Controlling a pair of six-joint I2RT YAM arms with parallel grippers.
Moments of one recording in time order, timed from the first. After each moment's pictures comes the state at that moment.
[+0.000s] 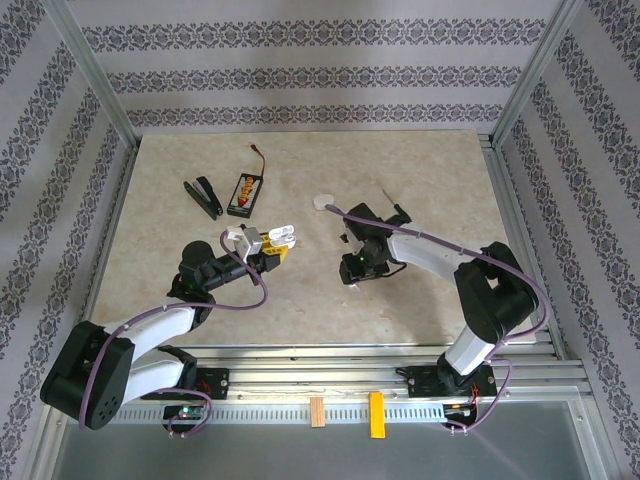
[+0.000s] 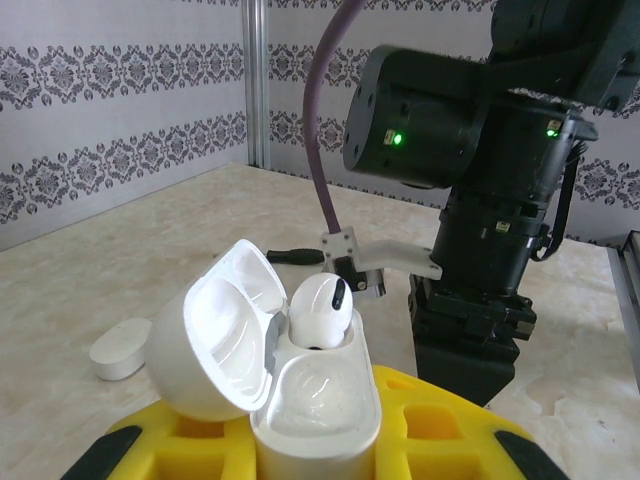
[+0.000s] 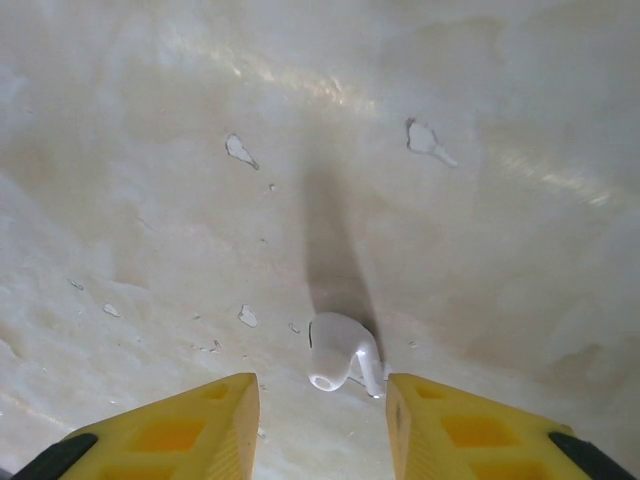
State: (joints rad) left arm -0.35 1.15 0.30 0.82 0.65 0.00; right arm 0.61 1.66 1.05 -0.76 -0.19 0.31
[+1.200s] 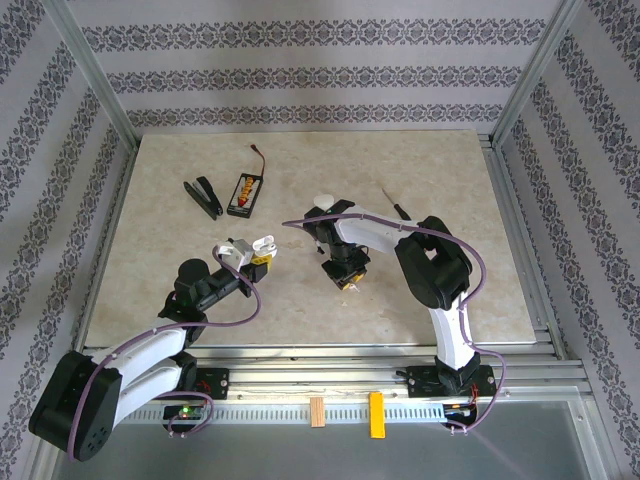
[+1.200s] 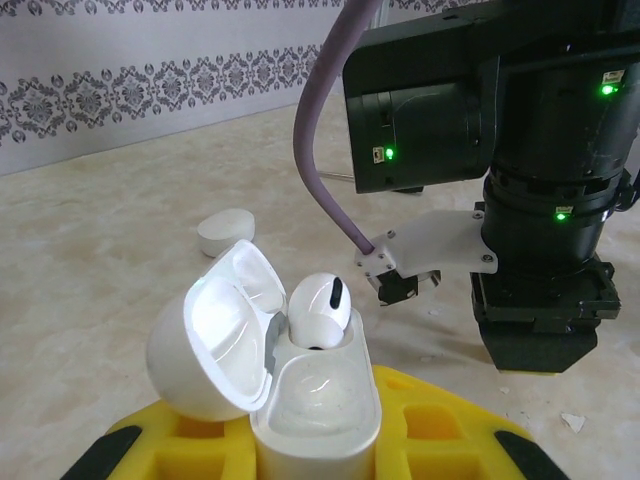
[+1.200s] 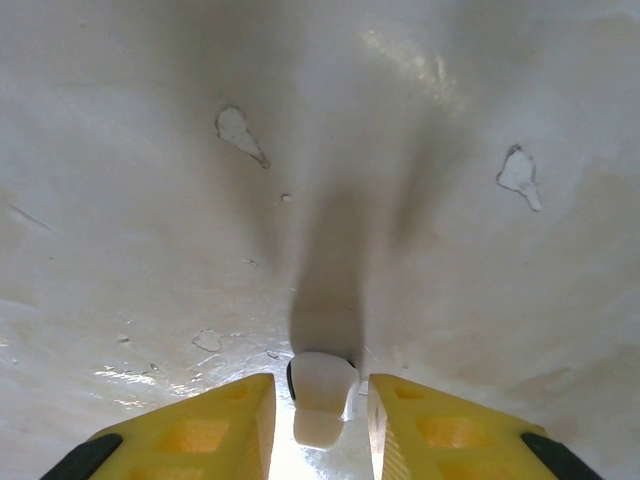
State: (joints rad) left arm -0.35 0.97 0.16 0.66 0.40 0.02; right arm 0.73 2.05 1.48 -1.20 0.02 0.19
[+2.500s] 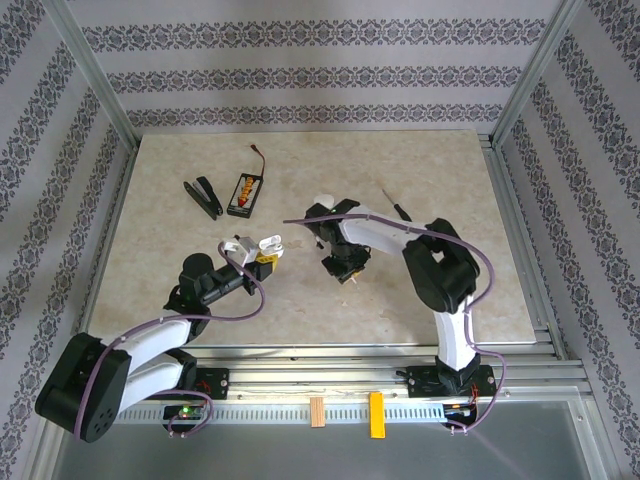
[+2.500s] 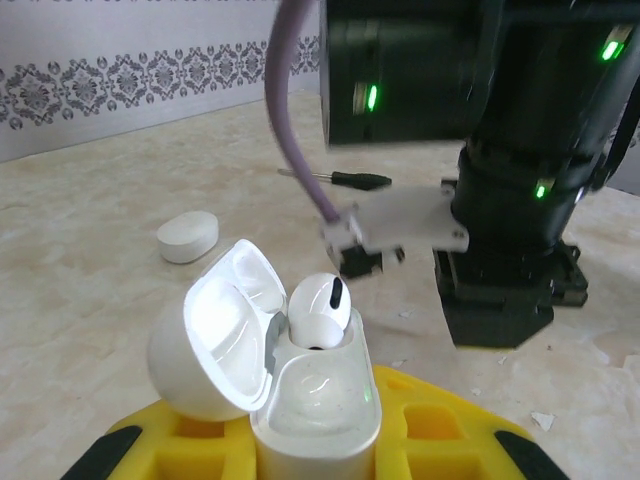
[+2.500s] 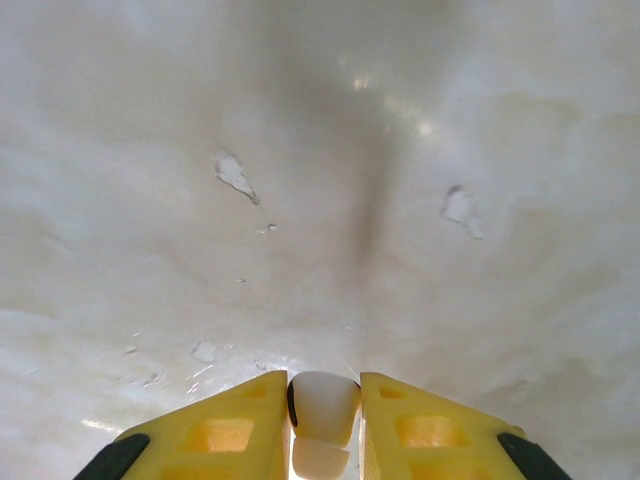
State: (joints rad) left arm -0.35 1.09 0.20 0.74 0.49 0.01; right arm 0.73 1.96 1.45 -1.11 0.05 0.18
